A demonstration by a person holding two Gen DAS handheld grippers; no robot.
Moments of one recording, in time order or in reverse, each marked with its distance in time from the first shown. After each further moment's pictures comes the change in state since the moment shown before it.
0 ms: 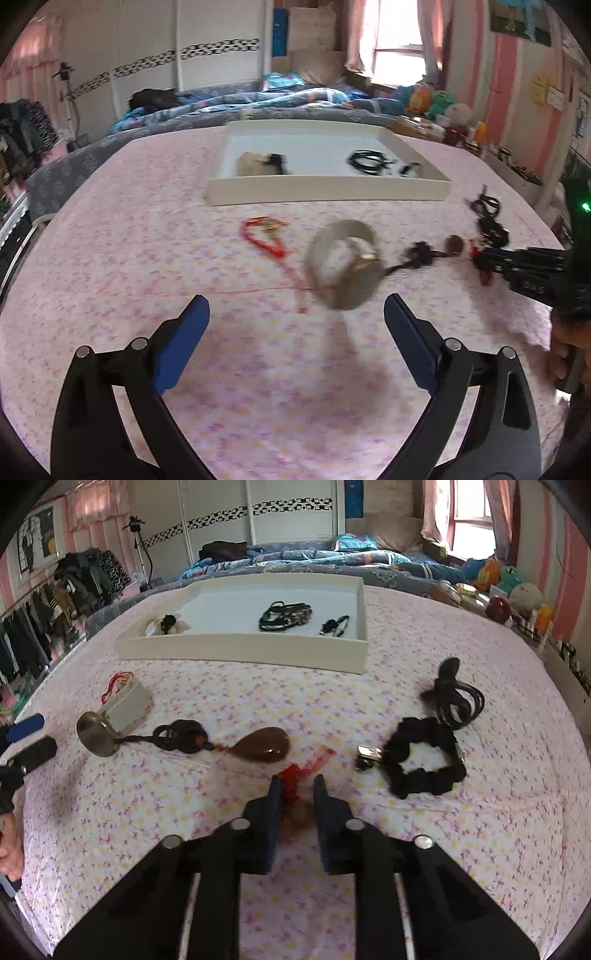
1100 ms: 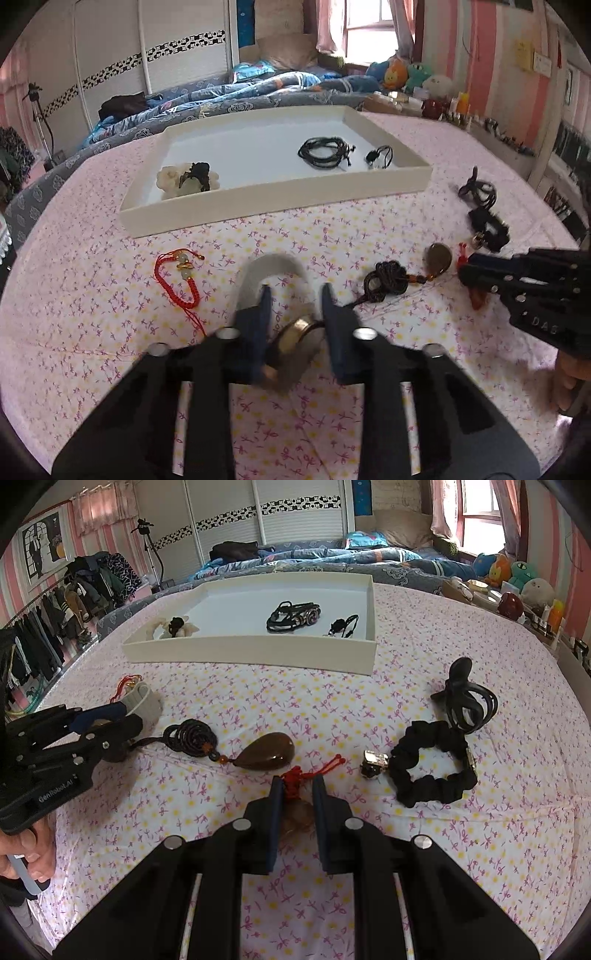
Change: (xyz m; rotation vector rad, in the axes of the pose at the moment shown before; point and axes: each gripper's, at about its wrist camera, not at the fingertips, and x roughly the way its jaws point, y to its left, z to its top) left arm 0.051 -0.048 0.030 0.077 0.047 -0.047; right arm 0.004 -0.003 0.003 -0.010 0.005 0.048
